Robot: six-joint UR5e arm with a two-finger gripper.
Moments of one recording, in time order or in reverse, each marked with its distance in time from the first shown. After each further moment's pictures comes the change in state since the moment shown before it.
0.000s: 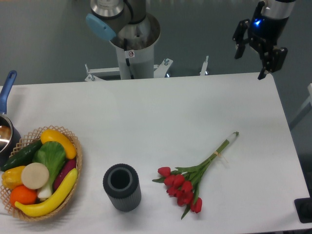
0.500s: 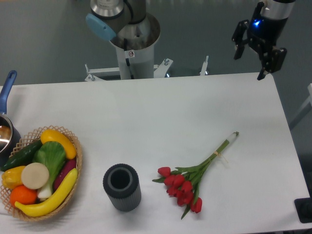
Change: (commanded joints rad) arm 0.011 0.005 -0.020 0.009 -0.067 -0.103
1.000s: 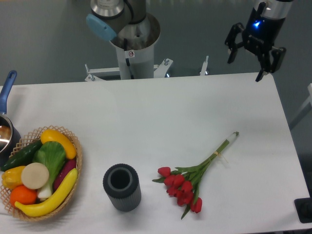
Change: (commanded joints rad) arm -0.020 0.017 -0.028 0.029 -0.036 -0.319
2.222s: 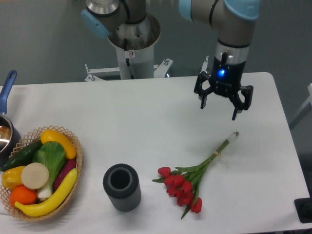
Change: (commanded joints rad) arm -0.173 -0.109 -0.261 0.516 -0.015 -0.267
